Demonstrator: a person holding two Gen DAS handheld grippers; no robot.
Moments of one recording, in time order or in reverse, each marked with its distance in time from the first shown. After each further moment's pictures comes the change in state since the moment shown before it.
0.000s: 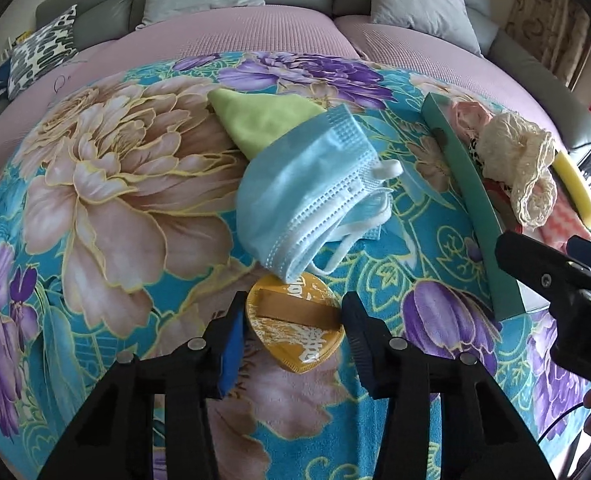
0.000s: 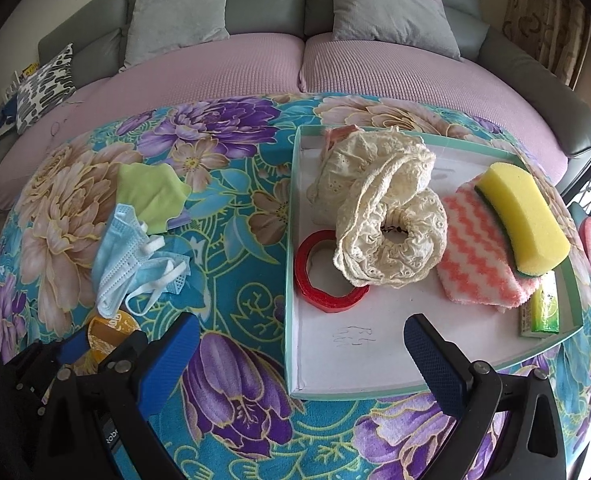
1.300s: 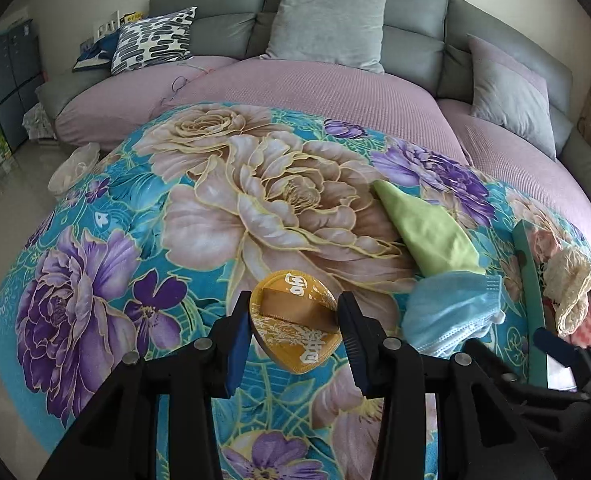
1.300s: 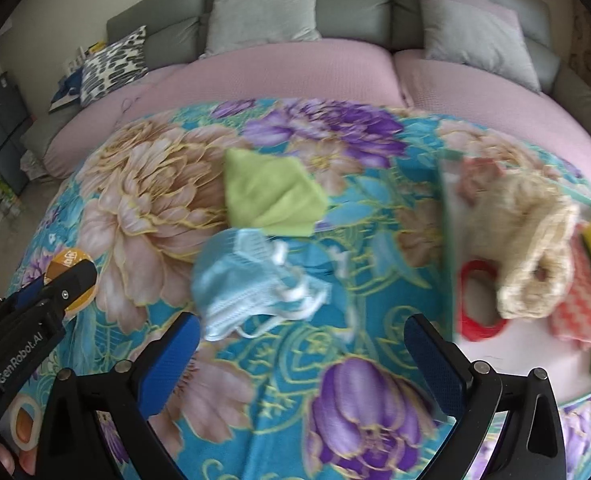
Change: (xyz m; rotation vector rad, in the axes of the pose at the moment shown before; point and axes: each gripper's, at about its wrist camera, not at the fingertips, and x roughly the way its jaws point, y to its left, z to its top) left arm -0.060 0.102 0.003 -0.284 -0.189 0.179; right arm 0.020 0.091 -0.004 -0.158 -0.033 0.208
